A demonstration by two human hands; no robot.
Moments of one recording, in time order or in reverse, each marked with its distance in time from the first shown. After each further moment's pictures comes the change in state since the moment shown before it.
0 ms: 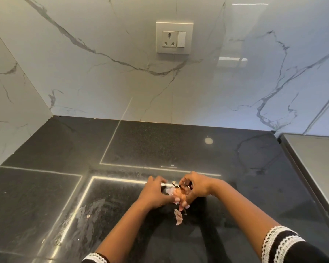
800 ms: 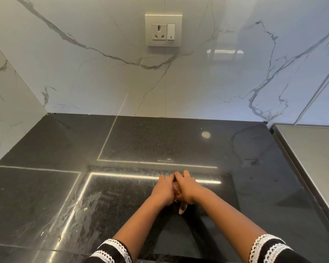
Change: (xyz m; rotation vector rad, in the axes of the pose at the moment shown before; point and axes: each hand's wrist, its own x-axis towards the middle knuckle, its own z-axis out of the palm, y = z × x) left_hand -0.007 0.038 0.038 0.162 -0.134 -0.020; right_hand -0.016 -0.014 0.050 -0.142 0.129 0.092
